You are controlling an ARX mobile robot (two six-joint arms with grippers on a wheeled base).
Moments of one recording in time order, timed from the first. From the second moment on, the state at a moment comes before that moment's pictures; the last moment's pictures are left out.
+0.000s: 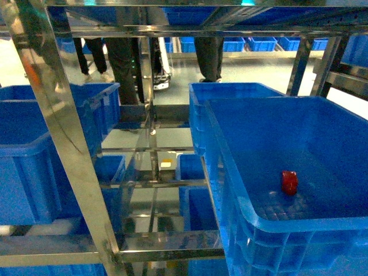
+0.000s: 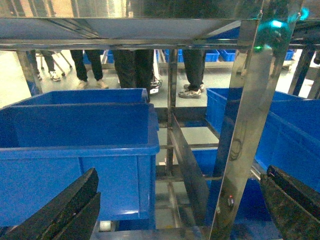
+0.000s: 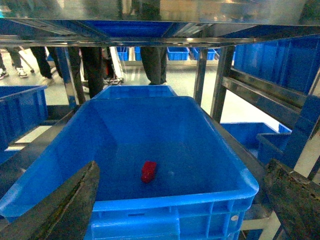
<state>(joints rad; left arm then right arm) 0.00 0.01 0.02 0.00 0.00 0.00 0.00 0.00 0.01 0.00 0.00 -0.01</state>
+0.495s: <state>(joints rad) 0.00 0.01 0.02 0.00 0.00 0.00 0.00 0.00 0.01 0.00 0.00 -0.01</state>
